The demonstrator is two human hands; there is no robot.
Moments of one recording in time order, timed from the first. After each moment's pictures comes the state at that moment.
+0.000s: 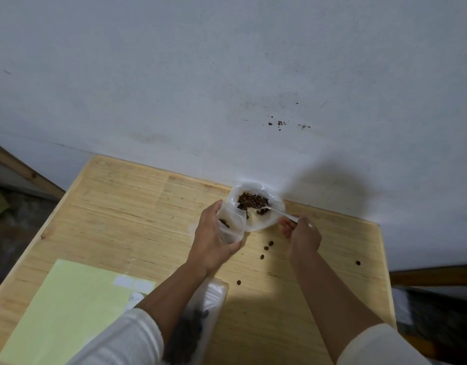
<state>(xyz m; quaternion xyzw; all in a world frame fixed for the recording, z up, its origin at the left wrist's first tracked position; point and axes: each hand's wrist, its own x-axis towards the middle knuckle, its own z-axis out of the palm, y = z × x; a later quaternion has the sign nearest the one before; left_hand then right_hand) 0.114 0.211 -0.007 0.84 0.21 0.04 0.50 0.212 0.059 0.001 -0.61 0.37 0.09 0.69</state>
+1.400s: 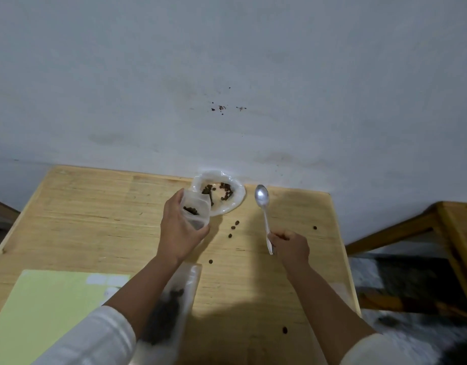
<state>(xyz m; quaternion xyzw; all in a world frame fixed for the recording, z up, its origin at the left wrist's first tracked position) 0.097 0.197 0.004 0.87 0.19 0.12 0.44 0.140 -0.030 -0.001 -0.84 0.21 0.12 0.49</state>
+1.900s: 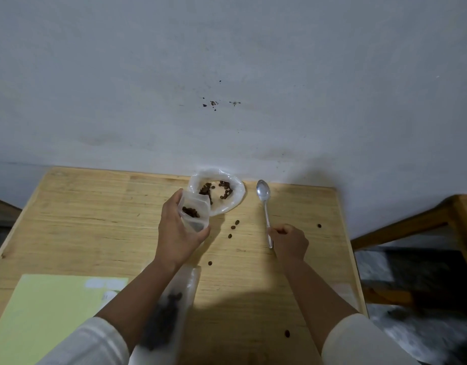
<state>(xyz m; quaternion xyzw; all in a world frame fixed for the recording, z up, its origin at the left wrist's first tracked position) 0.100 0.190 0.010 0.87 0.21 0.11 0.43 0.160 -0.026 -0.022 -0.88 0.22 0.11 0.40</state>
